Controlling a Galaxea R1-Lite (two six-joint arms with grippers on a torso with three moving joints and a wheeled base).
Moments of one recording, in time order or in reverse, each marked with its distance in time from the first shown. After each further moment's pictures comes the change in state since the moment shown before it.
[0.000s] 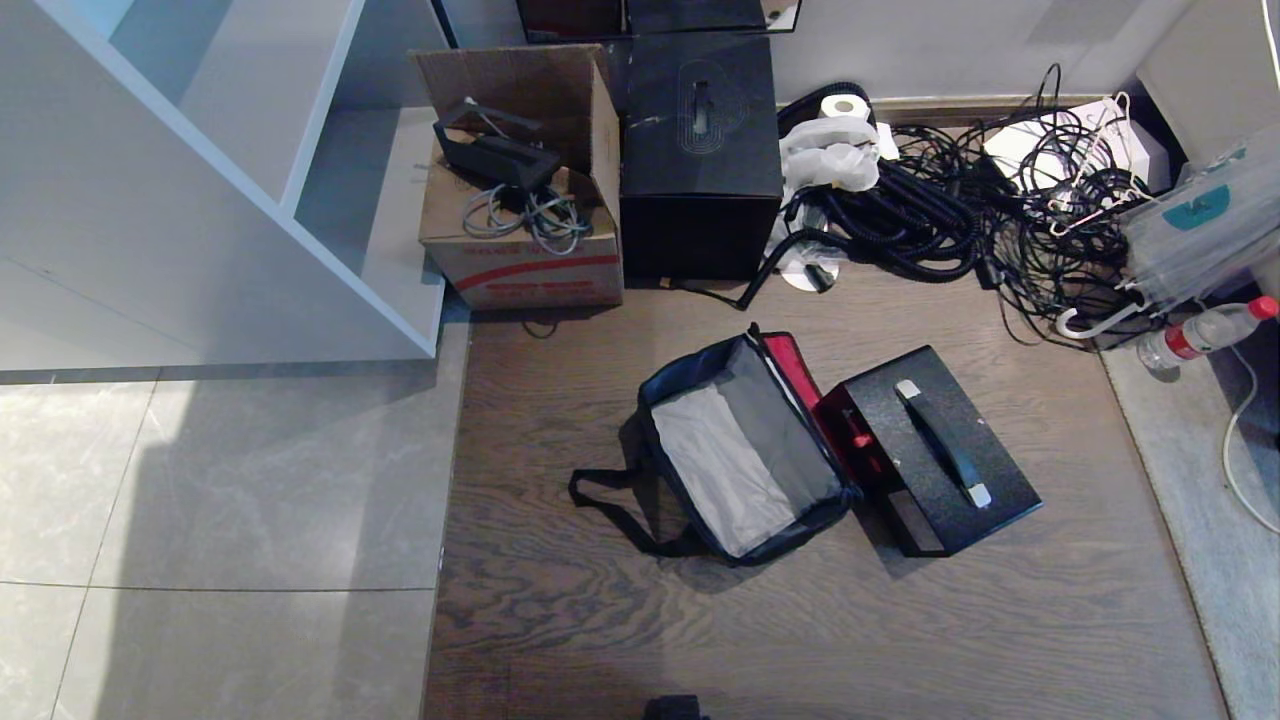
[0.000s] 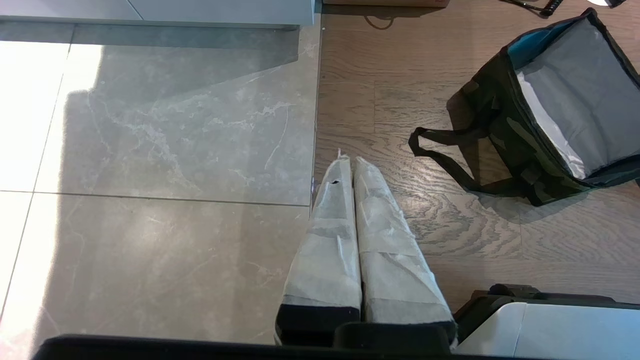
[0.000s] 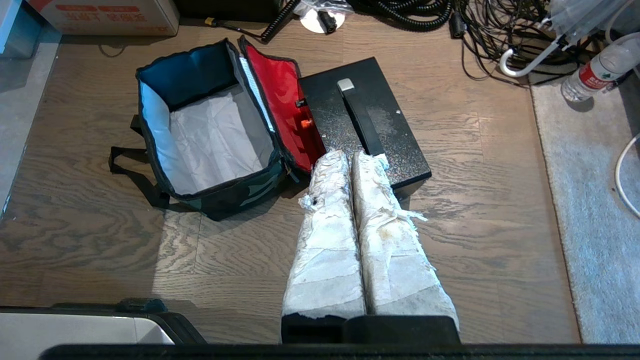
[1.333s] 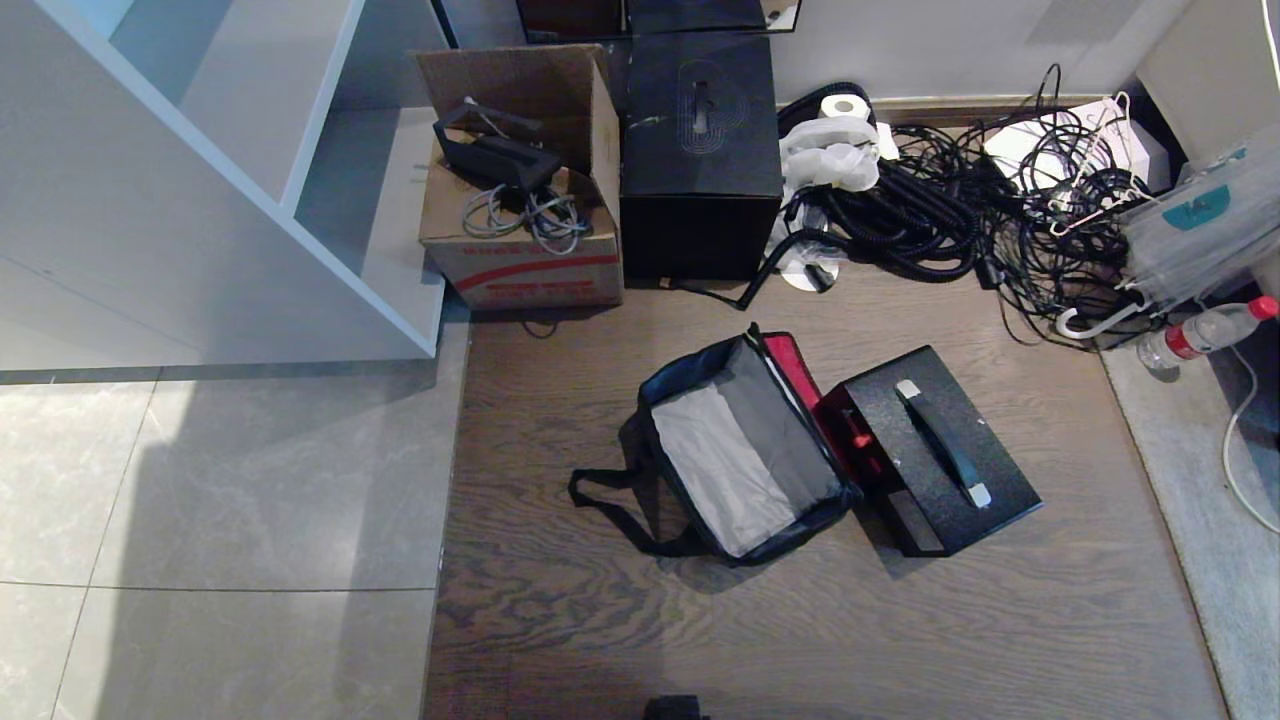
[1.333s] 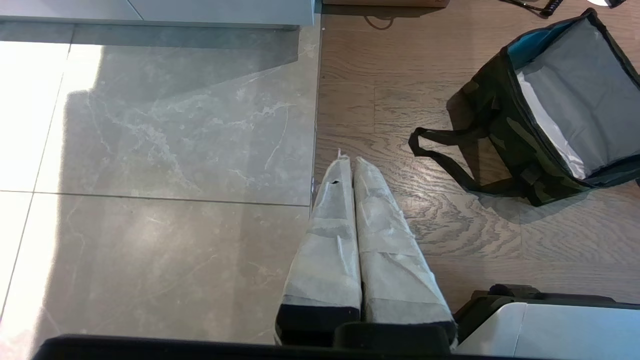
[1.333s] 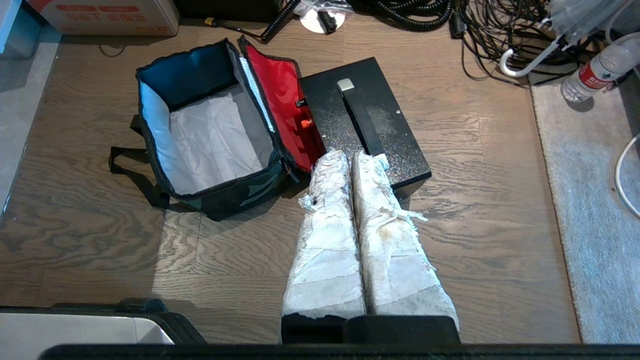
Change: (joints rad) left arm 0.000 0.000 0.000 0.000 0.000 0.000; right arm 0.000 0.000 0.000 0.000 0.000 0.000
